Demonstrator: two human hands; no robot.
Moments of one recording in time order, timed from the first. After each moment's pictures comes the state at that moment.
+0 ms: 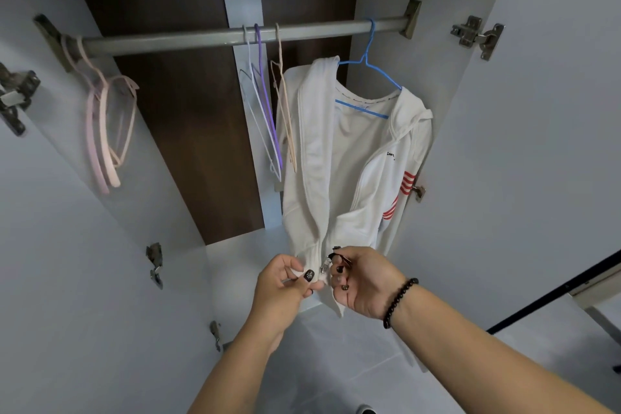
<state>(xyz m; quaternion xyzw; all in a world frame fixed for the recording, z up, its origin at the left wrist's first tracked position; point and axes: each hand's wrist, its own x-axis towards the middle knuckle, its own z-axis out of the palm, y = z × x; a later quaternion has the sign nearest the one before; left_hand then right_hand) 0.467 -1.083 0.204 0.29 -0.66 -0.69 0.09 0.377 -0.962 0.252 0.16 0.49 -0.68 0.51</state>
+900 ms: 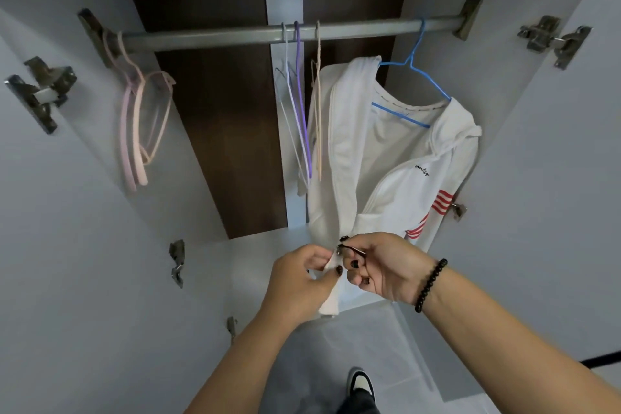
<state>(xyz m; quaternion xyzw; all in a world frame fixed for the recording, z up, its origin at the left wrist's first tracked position) 0.435 -1.113 0.217 0.23 -0.80 -0.53 0.13 0.325 -0.996 0.271 -0.01 0.59 -0.58 0.56</state>
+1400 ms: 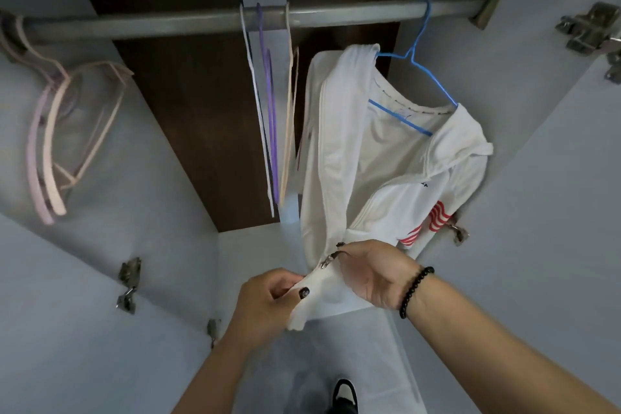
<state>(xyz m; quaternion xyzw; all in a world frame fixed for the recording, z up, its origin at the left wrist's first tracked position) 0.358 -1.133 0.171 0.30 -0.78 -0.54 0.10 0.204 -1.005 0.231 0.11 0.56 -0.57 0.59</state>
